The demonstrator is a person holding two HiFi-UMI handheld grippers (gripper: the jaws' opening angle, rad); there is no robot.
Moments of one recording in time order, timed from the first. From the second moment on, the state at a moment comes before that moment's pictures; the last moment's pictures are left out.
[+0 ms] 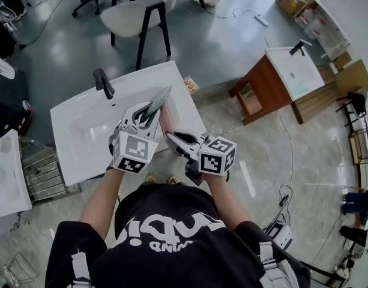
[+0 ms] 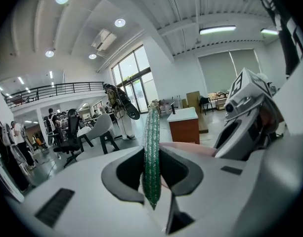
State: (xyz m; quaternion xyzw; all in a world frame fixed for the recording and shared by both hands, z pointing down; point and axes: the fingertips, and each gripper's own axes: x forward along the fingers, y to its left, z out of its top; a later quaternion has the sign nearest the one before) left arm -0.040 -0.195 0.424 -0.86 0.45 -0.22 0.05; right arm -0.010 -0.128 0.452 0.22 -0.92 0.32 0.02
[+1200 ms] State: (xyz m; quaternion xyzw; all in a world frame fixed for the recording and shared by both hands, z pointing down) left arm -0.055 -0.240 0.523 -0.89 0.37 -0.19 -0.17; right arm 0.002 -0.096 0.425 0.14 -0.94 0.31 -0.04
